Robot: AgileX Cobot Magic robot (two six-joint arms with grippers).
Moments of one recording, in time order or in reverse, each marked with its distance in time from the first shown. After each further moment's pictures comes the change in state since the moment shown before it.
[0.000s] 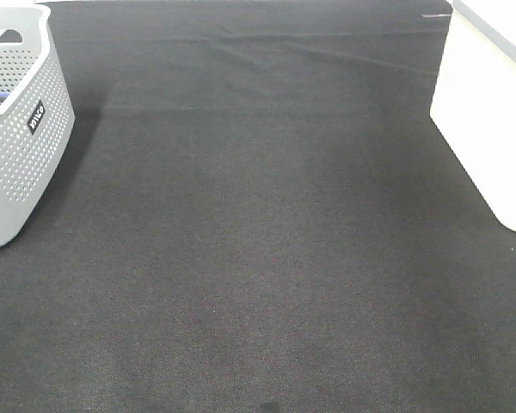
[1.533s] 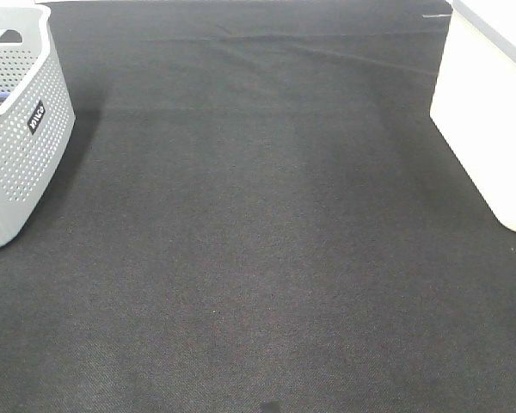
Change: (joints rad) left arm 0.000 0.000 0.000 0.000 0.000 0.000; right arm 0.292 -1.036 1.357 0.009 -0.005 0.053
